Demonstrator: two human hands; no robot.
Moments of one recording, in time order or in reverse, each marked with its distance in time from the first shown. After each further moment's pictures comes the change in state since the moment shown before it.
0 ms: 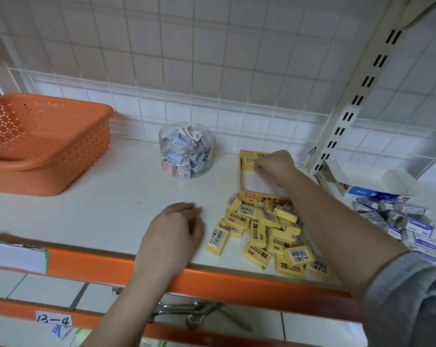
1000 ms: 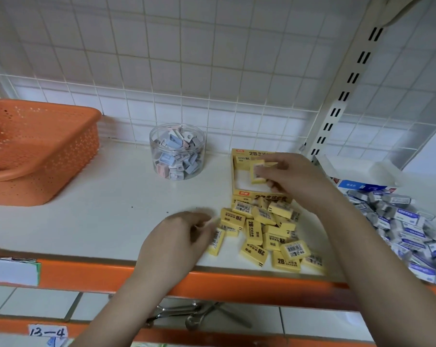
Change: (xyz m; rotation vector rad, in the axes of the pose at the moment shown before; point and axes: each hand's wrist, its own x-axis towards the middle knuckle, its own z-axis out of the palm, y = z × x) left_hand -0.008 0.016 -0.017 -0.134 -0.136 0.030; right_hand -0.115 -0.008 -0.049 0.109 -0.185 -0.258
